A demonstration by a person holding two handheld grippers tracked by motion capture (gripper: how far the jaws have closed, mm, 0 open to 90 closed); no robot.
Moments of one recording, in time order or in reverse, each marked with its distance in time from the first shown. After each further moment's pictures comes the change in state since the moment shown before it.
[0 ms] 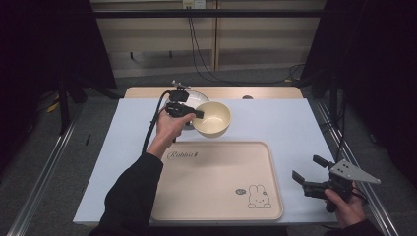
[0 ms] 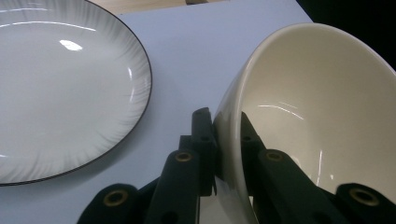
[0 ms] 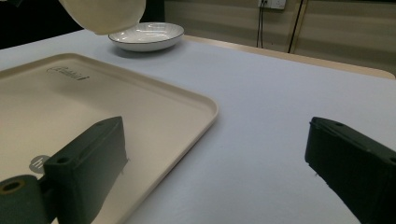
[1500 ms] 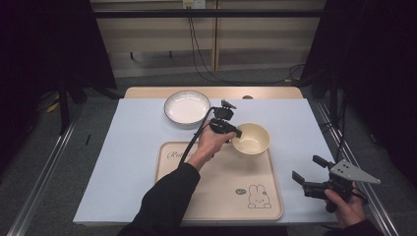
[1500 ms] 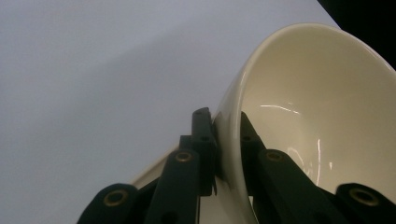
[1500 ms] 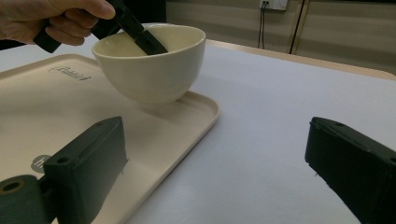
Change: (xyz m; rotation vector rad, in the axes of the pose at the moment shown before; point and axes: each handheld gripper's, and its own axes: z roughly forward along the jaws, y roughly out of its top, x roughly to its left) left arm -0.083 -0.016 0.099 0.149 -0.072 0.087; right arm 0.000 0.000 0.000 -0.004 0.003 0.004
